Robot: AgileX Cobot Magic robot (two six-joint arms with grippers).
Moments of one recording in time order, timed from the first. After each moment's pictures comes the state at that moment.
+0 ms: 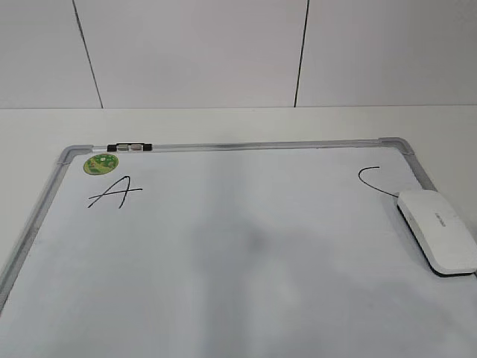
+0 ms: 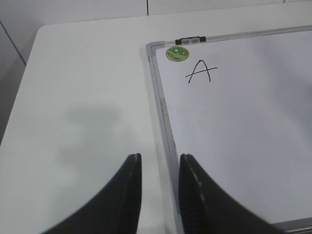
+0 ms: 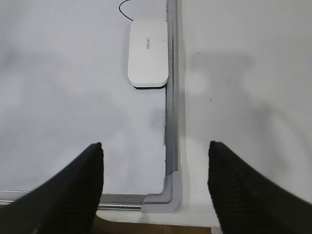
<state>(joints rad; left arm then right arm) -0.01 0.13 -0.79 -0.09 1.27 0.06 0.13 0.20 -0.66 -0.06 1.24 0.06</state>
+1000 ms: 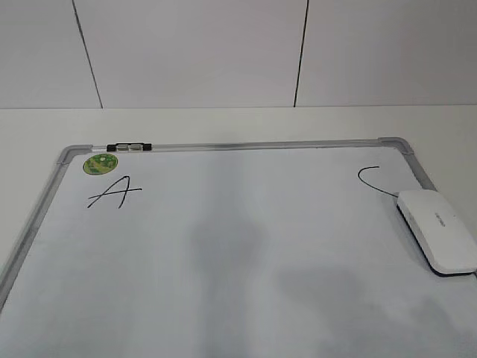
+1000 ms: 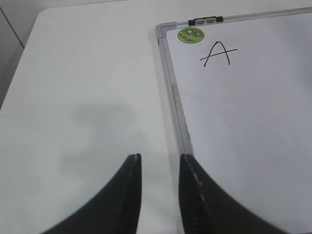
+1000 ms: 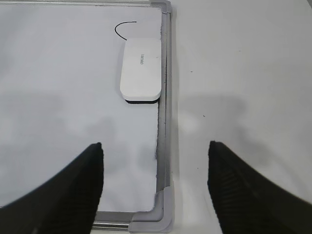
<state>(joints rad) -0.01 0.01 -0.52 -0.05 1.11 0.06 0.13 -0.02 -0.50 -0.09 1.16 0.03</state>
